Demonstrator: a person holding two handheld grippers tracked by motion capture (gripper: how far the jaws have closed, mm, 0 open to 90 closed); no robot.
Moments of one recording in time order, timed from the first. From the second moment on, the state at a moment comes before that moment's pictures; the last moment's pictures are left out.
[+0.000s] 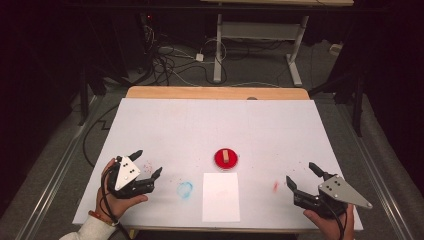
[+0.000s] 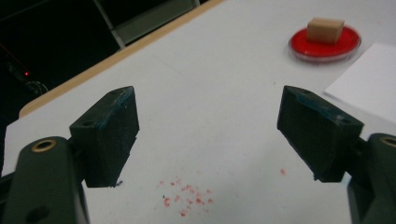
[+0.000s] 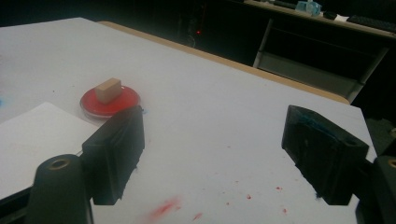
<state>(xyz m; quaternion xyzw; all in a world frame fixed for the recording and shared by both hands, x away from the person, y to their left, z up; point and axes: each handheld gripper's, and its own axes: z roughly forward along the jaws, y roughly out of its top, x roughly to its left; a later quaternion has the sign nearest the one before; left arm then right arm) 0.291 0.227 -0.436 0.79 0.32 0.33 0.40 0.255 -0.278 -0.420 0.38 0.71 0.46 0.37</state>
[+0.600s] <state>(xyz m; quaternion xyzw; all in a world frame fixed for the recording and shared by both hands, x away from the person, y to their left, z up) 0.288 0.227 -0.445 0.80 0.33 0.32 0.39 0.260 -0.274 -0.424 0.38 0.72 0.45 0.35</state>
